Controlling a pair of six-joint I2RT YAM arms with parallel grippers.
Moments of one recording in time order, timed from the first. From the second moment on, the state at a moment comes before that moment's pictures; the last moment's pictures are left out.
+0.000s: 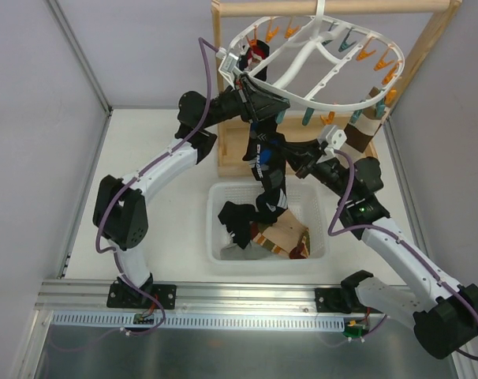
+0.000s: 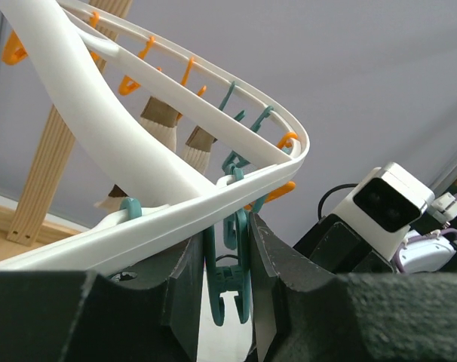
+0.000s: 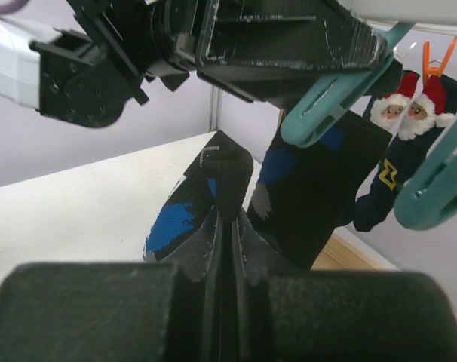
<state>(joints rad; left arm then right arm) -0.56 1.80 1.57 0.82 0.79 -0.96 0.50 0.98 0.79 0.48 -0.44 0.00</state>
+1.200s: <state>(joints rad) -0.55 1.87 1.56 1.03 0.80 -1.07 0.43 1.11 0.87 0.52 -0.44 0.14</state>
